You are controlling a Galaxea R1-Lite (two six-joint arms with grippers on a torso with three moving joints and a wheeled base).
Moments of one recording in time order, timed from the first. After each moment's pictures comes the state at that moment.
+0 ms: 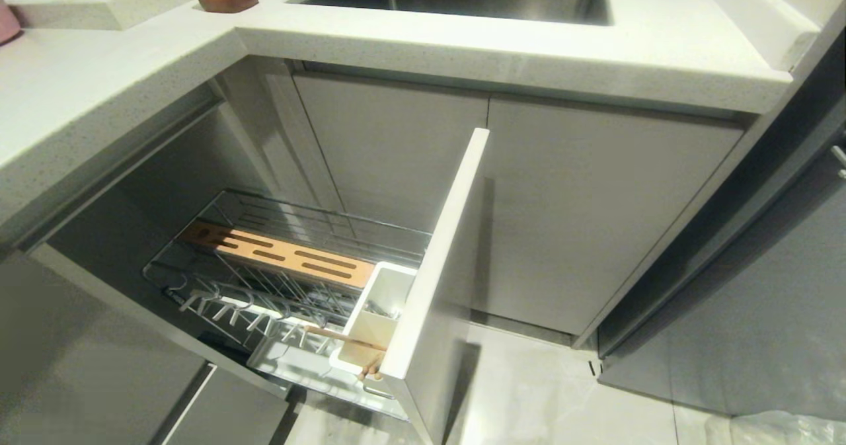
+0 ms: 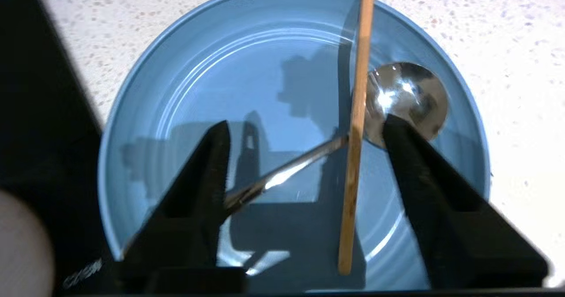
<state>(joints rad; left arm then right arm) 0.80 1.47 -1.95 0.89 -0.12 -0.14 -0.01 0.00 0.00 0.00 0.00 0.01</state>
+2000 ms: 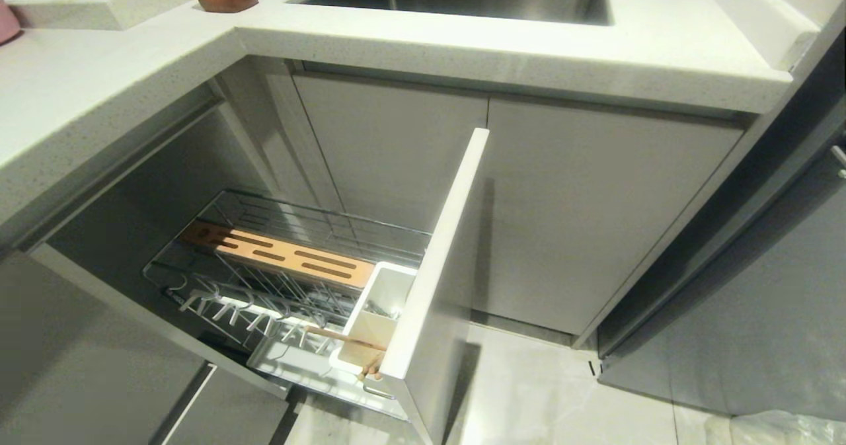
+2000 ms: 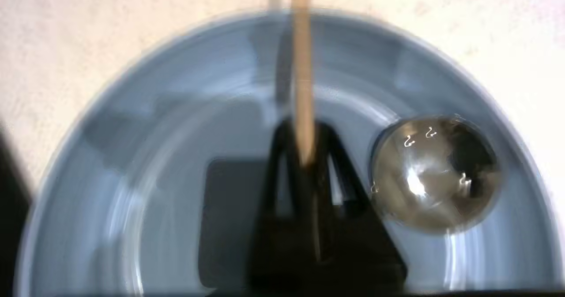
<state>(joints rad) 0.79 1.59 -1.95 0.81 -0.16 -0.13 -0.01 0.00 0.00 0.00 0.00 0.01</state>
